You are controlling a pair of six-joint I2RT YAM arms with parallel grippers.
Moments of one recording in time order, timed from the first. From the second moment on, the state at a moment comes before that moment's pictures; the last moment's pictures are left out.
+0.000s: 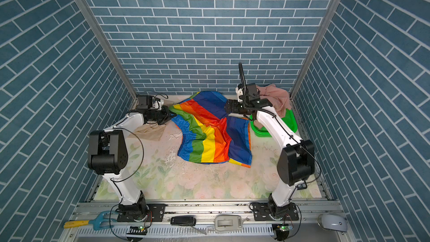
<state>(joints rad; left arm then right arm) -0.01 1.85 1.38 -0.43 0.62 -0.56 0.39 1.82 1.66 -0.63 -0.23 0.32</state>
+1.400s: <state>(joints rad) -0.12 1.93 1.48 -0.79 0.34 -0.25 0.34 2.09 1.44 -0.36 -0.15 0.54</state>
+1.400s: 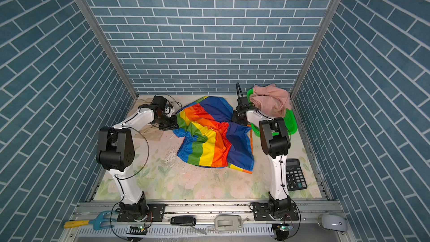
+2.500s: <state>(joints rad) 0.02 2.04 1.74 -0.64 0.49 -0.57 0.41 1.80 1.03 -0.17 -0.15 0.58</state>
